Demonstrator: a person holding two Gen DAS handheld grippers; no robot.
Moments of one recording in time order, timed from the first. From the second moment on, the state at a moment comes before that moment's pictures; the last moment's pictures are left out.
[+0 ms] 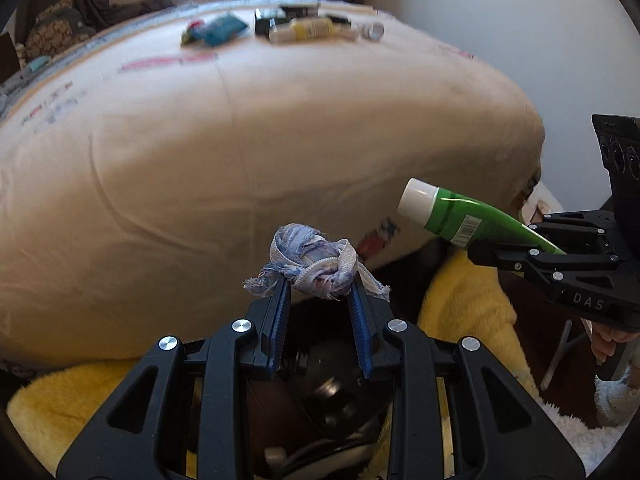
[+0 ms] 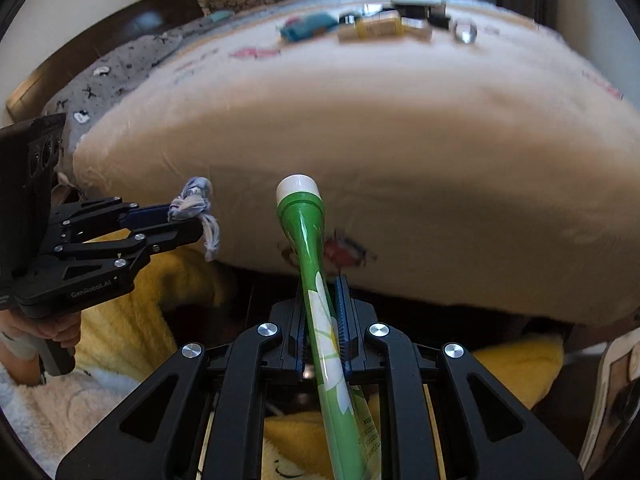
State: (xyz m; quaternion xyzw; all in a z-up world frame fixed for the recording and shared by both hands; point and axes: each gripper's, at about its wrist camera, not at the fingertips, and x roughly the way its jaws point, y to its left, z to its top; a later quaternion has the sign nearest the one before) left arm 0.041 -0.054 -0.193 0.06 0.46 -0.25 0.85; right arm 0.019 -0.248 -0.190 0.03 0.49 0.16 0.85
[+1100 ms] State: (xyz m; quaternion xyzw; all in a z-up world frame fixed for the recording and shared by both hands) left arm 0.049 -0.057 -0.308 0.07 0.61 -0.23 0.76; right arm 0.055 -0.252 -0.272 0.09 0.58 0.09 0.80
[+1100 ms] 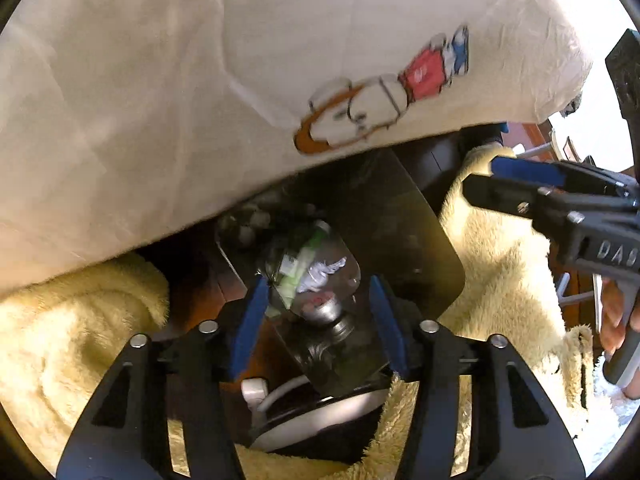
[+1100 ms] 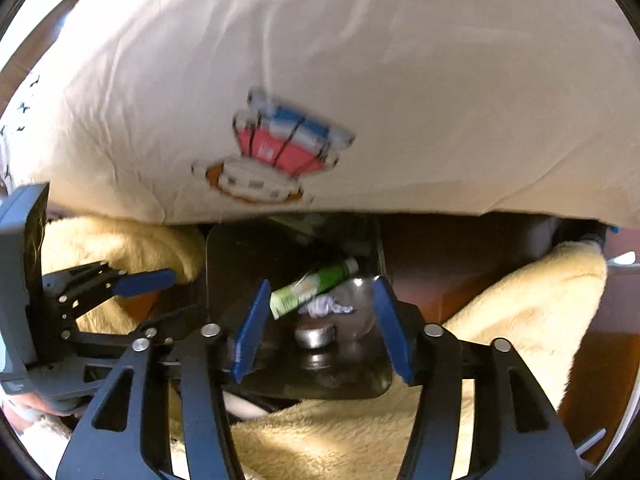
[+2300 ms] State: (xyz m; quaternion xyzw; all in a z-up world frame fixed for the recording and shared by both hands) left arm 0.270 -0.031 -0.111 0.03 0.40 -0.16 0.90; right arm 0.251 -0.290 -0.121 -0.03 0.40 0.03 0.92
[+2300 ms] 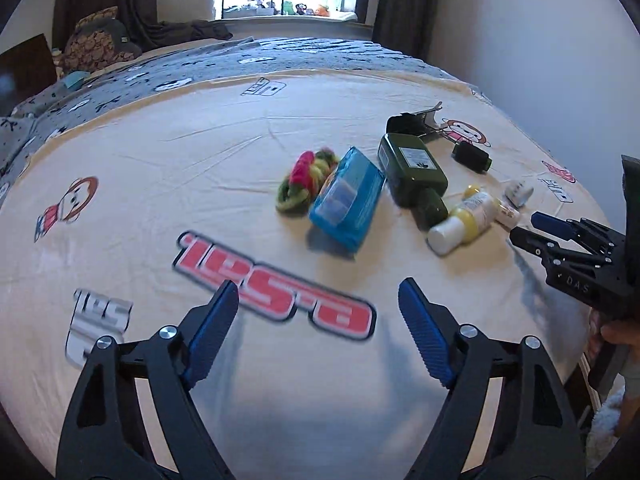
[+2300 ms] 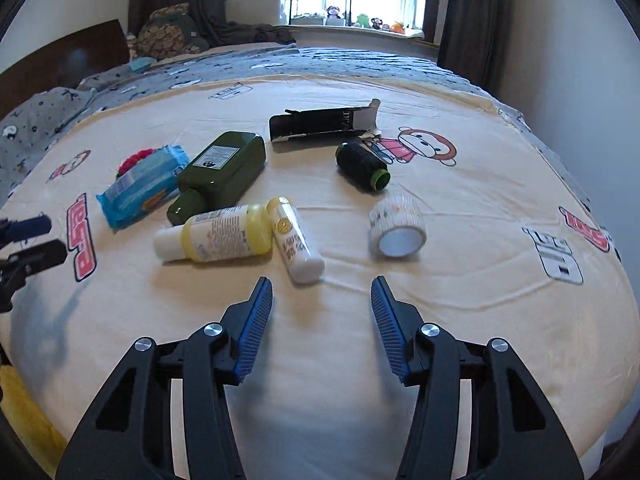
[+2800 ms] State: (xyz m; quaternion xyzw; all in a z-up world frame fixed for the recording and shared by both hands) left arm 0.325 -0.074 -0.123 0.07 0.41 -0.17 0.89; right arm 0.303 -0.269 -0.130 -0.06 0.41 0.04 0.91
